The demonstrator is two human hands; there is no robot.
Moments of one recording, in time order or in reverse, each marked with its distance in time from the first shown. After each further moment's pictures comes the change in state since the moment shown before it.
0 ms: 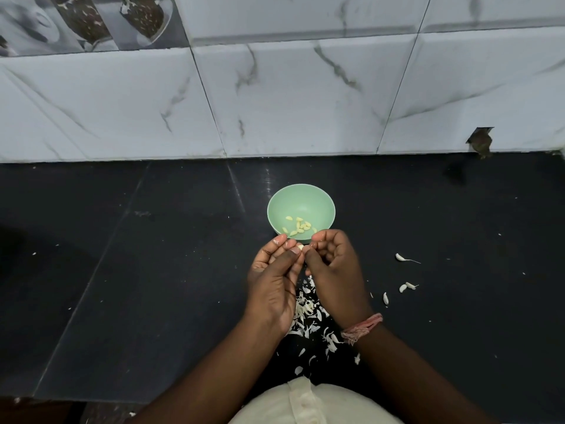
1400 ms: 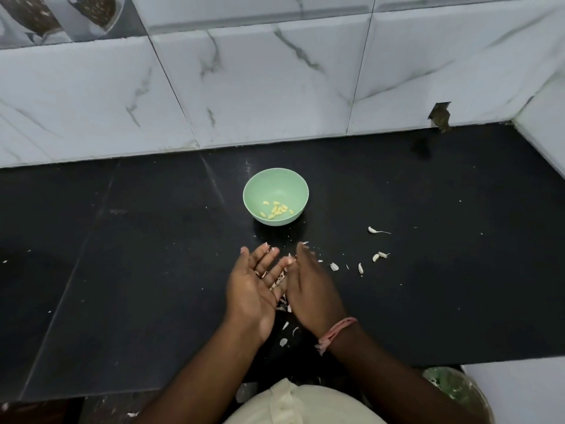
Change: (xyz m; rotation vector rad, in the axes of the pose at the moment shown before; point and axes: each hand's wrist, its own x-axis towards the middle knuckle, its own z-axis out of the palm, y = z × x) left_hand -0.029 -0.005 -0.025 0.308 0.073 -0.213; right_hand -0.044 0.057 -0.018 -0.779 -0.128 -0.091
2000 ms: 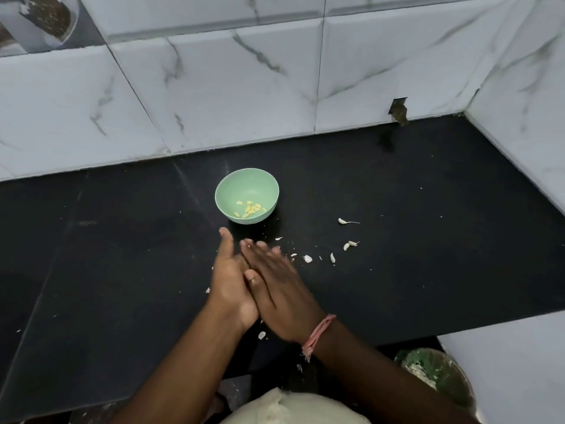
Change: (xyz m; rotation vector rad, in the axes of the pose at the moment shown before) left_hand -0.016 -0.001 0.023 0.034 -0.177 -0.151; right_hand -0.031 -0.017 -0.021 0.073 -0.103 -0.304
